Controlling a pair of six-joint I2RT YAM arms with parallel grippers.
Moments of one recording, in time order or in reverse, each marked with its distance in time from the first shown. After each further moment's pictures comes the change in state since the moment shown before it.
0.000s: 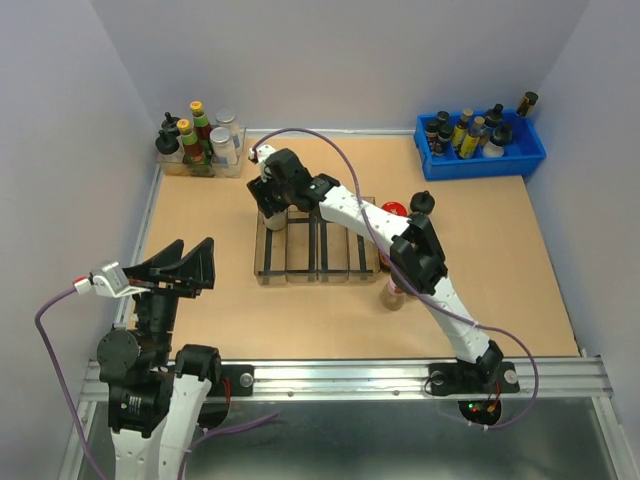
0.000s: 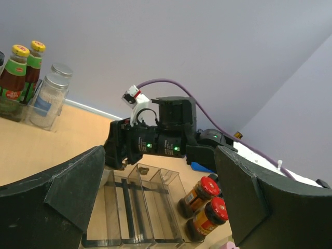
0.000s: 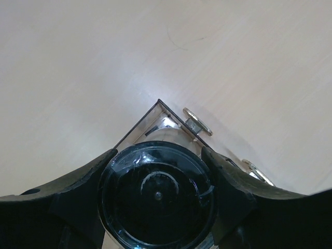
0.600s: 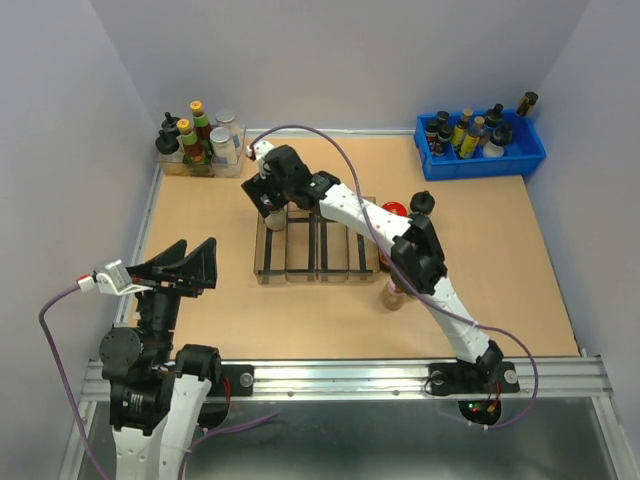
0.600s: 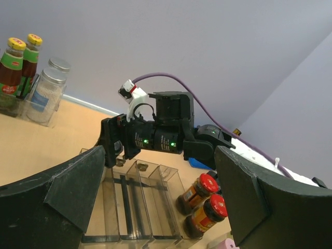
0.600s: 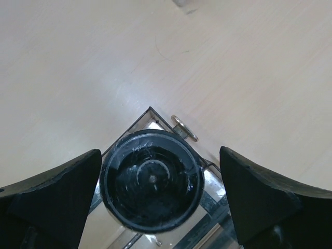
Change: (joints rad) left arm 0.000 0.000 -0.015 0.002 0.010 -0.012; right arm 0.002 0.037 0.058 -0.023 0.073 -0.070
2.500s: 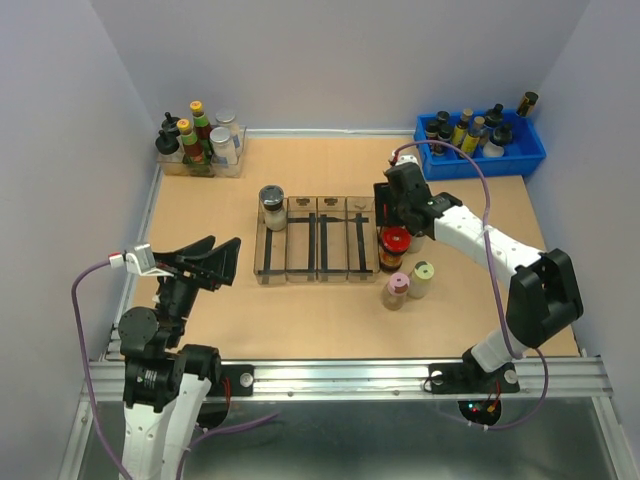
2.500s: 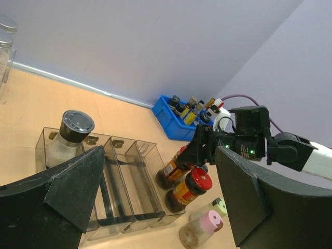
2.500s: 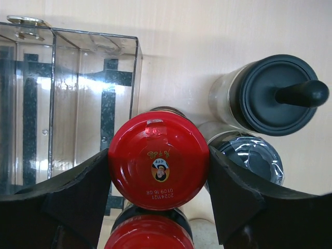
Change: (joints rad) left arm 0.000 0.048 -0.135 0.140 0.177 -0.078; right arm -0.334 -0.877 -1.116 0.032 0.222 0.308
